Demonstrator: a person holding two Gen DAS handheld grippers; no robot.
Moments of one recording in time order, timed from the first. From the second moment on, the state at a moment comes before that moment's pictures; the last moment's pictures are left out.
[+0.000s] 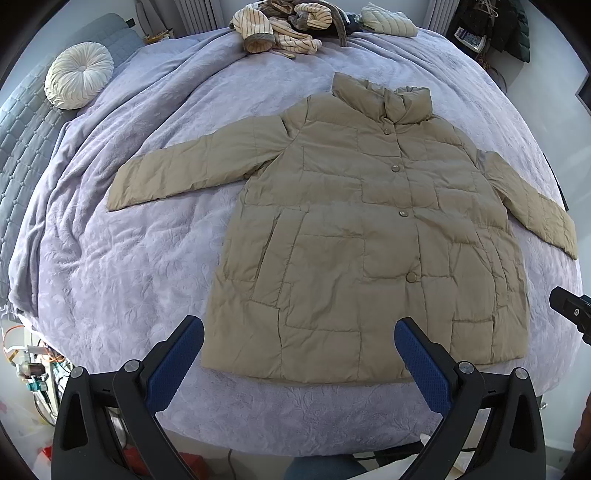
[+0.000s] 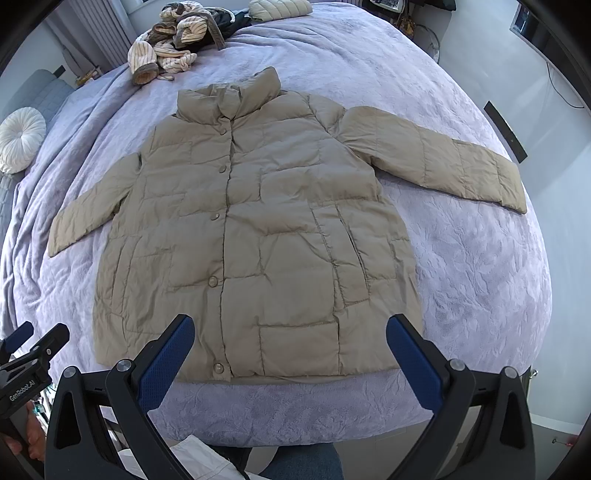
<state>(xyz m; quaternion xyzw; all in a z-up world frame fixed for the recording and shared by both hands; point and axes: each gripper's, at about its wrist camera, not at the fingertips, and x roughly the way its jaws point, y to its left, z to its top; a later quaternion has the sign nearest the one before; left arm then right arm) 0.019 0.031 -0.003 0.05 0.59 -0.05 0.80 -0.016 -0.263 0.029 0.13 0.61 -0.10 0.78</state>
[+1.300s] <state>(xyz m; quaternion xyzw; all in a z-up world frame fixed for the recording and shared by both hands) 0.022 0.033 0.002 0.05 0.59 -0.05 0.80 -0.016 -0.258 0.031 0.13 0.61 -0.10 0.78</state>
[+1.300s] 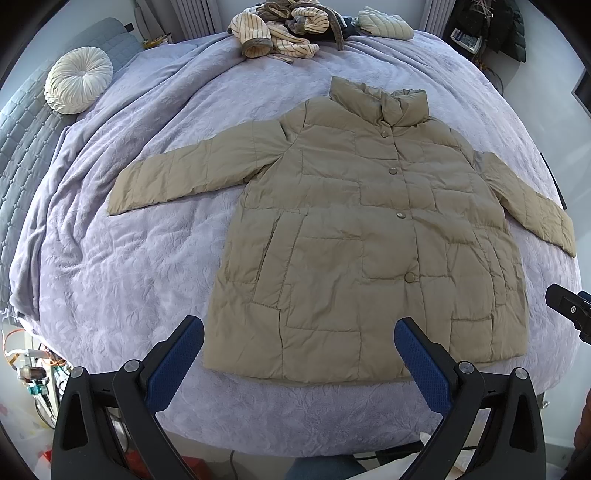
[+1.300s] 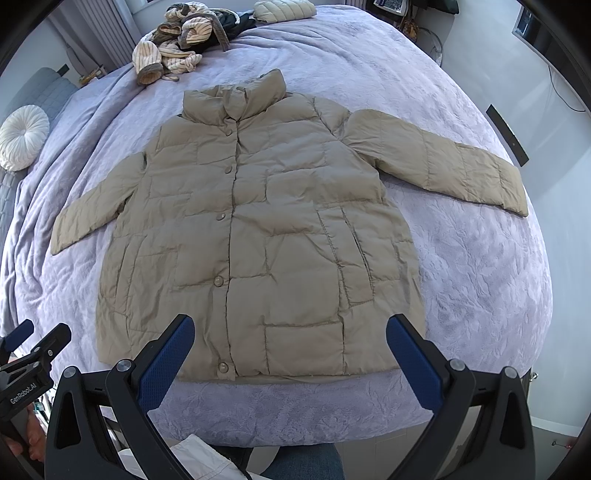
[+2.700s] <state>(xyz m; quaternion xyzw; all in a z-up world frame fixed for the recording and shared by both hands) 0.026 0.043 0.005 0.05 0.59 -0.05 0.80 -0.017 -0.252 0.028 0.12 0.61 -0.10 0.78</state>
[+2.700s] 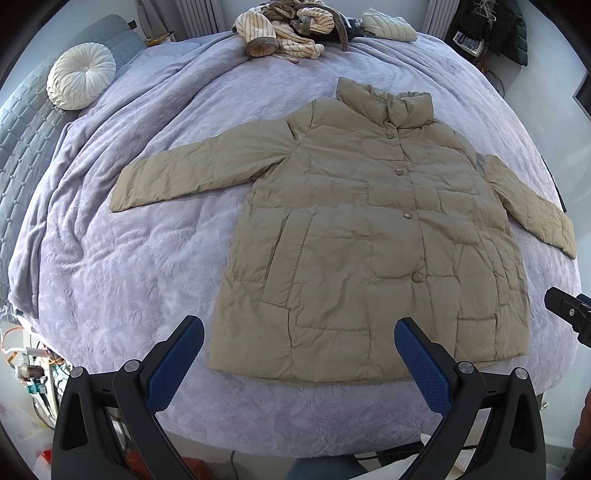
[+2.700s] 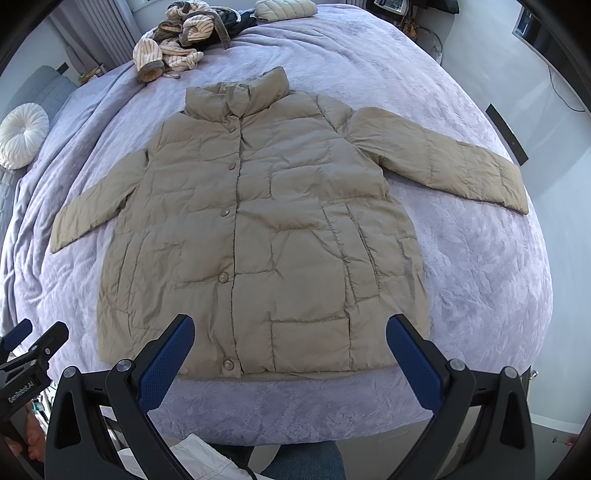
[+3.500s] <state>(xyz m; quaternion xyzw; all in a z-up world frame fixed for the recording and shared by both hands) 0.145 0.244 -0.118 -0.16 0.57 0.05 0.80 0.116 -0.115 -0.054 0.08 0.64 0.03 0.76</state>
